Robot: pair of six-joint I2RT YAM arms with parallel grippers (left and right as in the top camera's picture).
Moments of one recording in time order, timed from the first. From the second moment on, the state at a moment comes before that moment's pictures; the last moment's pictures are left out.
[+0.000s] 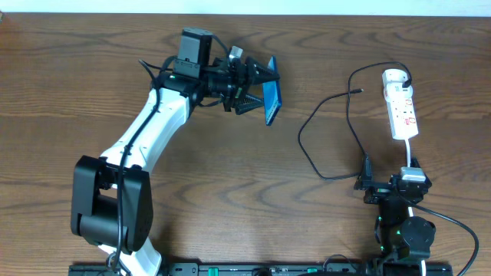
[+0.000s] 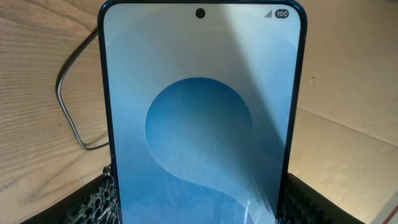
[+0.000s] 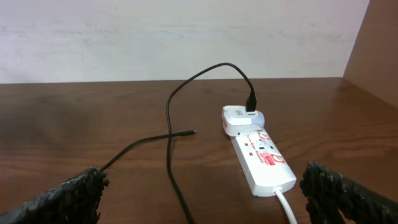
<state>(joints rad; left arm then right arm) -0.27 1.83 1.38 -0.31 1.06 -1.14 -0.06 0.01 0.01 -0.07 0.02 -0.01</state>
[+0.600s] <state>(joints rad) -0.26 1.83 1.38 -0.31 1.09 -1.22 -0.06 0.01 0.01 -0.06 -0.17 0.68</state>
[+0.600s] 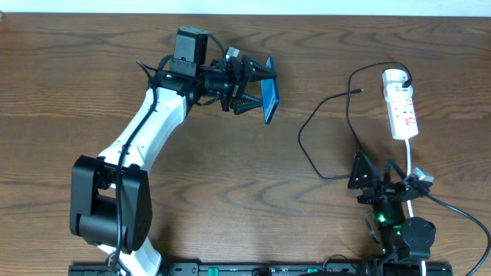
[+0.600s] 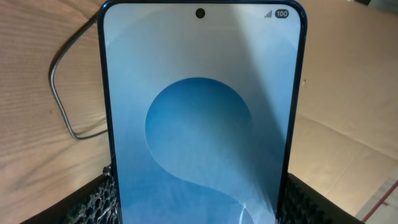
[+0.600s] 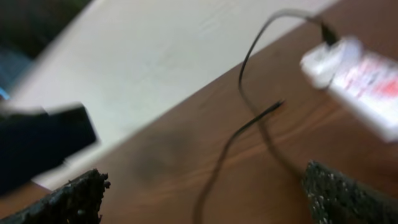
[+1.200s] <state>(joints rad) -0.26 1.83 1.38 -0.31 1.09 -1.28 -0.06 0.03 0.01 -0.05 -0.20 0.76</state>
